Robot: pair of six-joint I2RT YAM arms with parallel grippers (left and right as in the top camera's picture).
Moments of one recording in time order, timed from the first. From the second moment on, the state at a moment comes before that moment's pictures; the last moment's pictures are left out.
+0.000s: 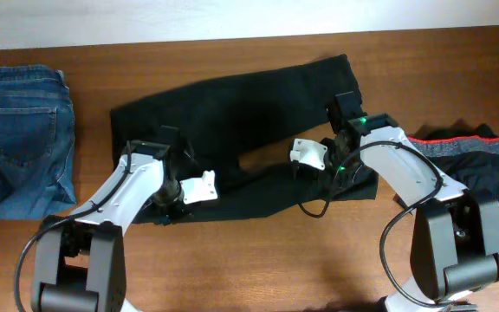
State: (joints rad) left arm -0.23 1.75 1.09 -1.01 0.09 1.05; right arm 0.20 1.78 1.21 -0.89 -0.26 -1.09
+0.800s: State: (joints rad) left arm -0.24 1.72 1.50 -1.26 0.01 0.72; right arm 0.21 1.61 1.46 -1.24 -0.21 -1.01
